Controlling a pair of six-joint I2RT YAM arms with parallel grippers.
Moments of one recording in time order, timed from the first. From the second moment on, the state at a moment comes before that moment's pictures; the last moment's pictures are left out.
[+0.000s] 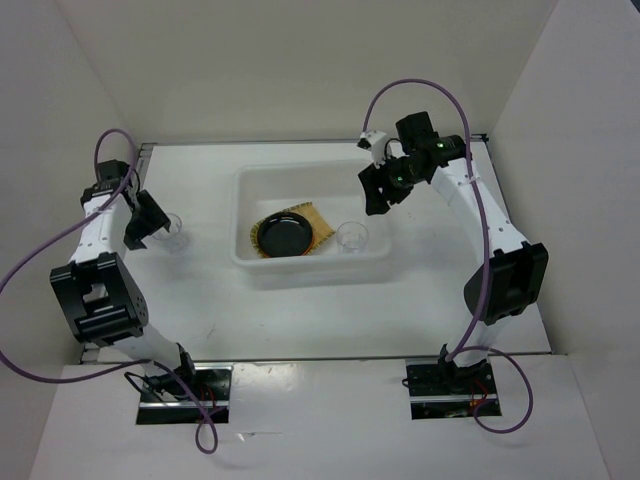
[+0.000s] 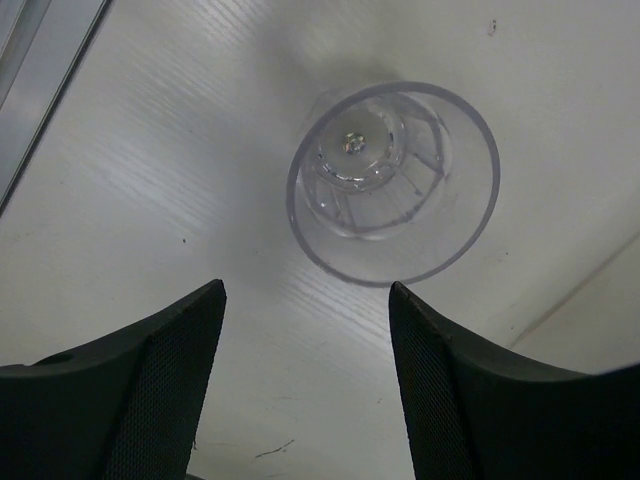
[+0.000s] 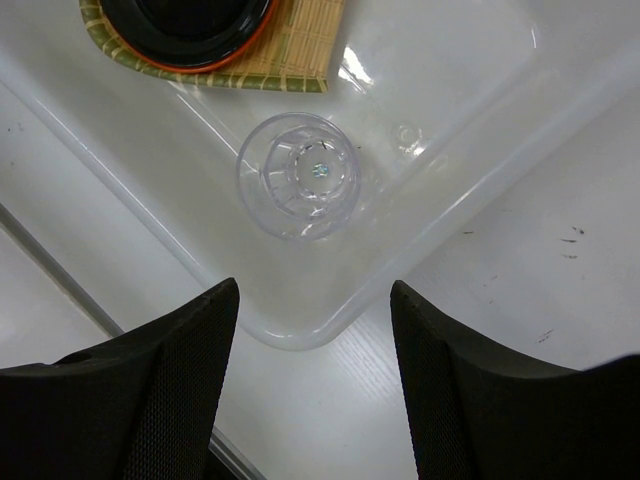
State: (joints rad) left arm 0.36 1.59 1.31 -0.84 -0.05 -0.40; right arm 0.29 1.71 1.76 -1.08 -0.41 -0.37
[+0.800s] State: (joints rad) left arm 0.37 1.56 1.36 -0.74 0.03 -0.45; right arm 0.20 1.71 1.76 -1.09 -0.33 -0.38
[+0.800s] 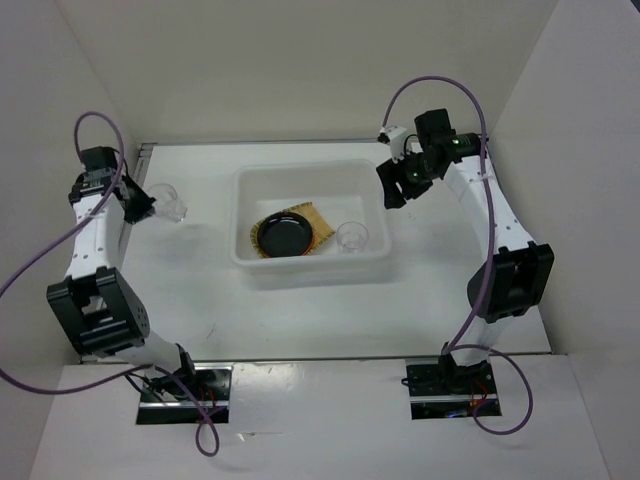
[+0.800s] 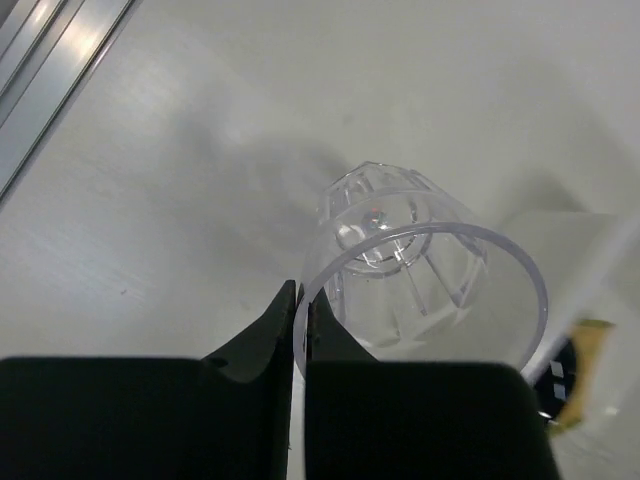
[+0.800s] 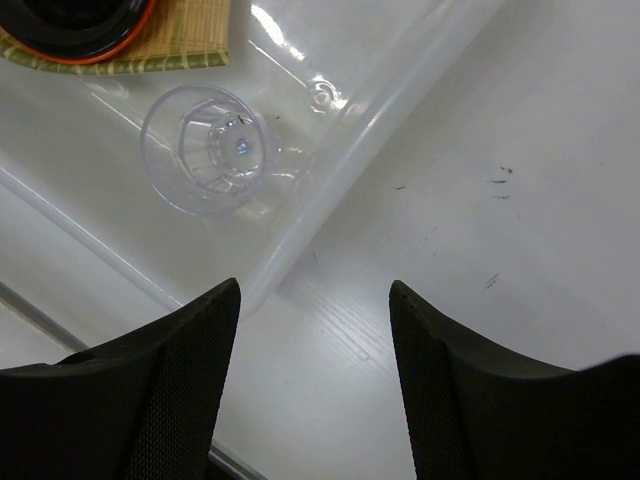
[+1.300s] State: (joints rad) left arm 0.02 1.70 1.92 -0.49 0.46 -0.47; right arm 0.19 1.71 1.74 -1.09 -0.32 -0.38
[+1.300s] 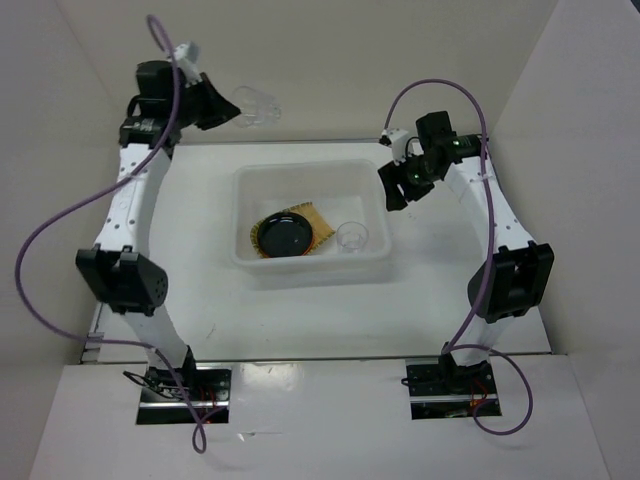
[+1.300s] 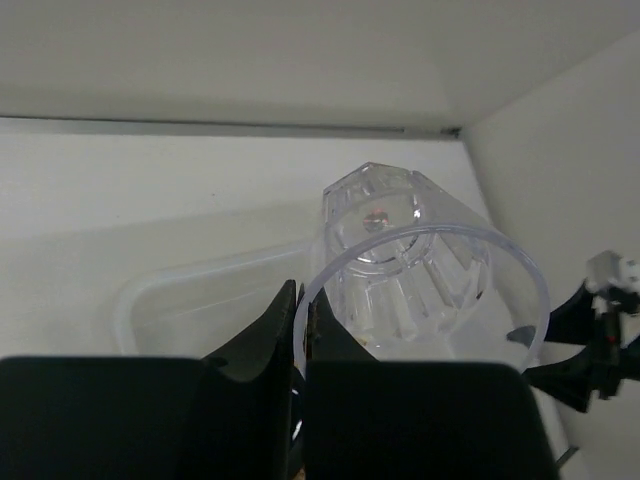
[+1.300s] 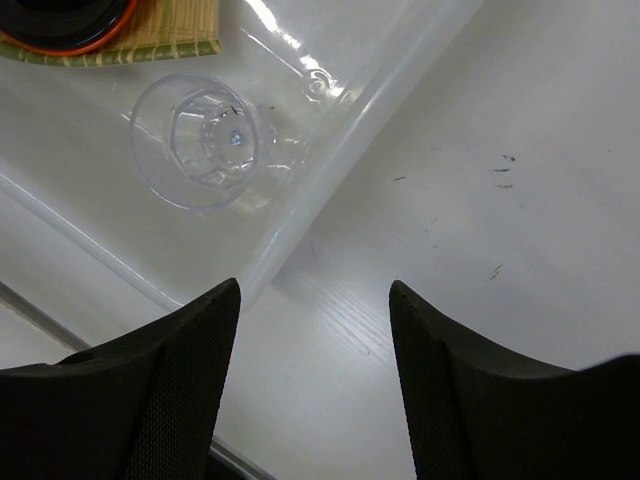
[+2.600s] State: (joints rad) left arm -0.57 2.51 2.56 -0.99 -0.03 -0.27; right arm 0.05 1.68 1.68 -1.08 -0.32 -0.38
